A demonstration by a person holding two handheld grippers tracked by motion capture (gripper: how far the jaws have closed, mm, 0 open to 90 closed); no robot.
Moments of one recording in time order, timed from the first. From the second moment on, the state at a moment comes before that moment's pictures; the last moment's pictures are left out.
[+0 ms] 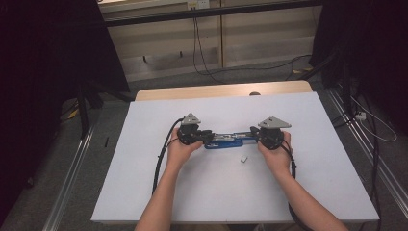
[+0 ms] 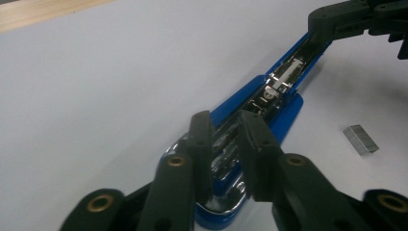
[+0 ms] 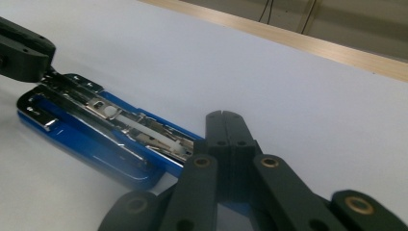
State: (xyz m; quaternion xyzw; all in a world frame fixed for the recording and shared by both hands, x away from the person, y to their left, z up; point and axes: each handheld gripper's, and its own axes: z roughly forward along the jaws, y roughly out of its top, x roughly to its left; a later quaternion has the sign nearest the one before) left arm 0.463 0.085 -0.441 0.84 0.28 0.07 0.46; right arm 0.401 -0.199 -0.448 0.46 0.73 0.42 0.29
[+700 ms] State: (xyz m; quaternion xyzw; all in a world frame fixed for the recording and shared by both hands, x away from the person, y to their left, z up) left arm 0.449 0.093 -0.416 0.83 0.31 0.10 0.45; right arm 0.353 -0.206 -0.444 0.43 0.76 0.43 0.24
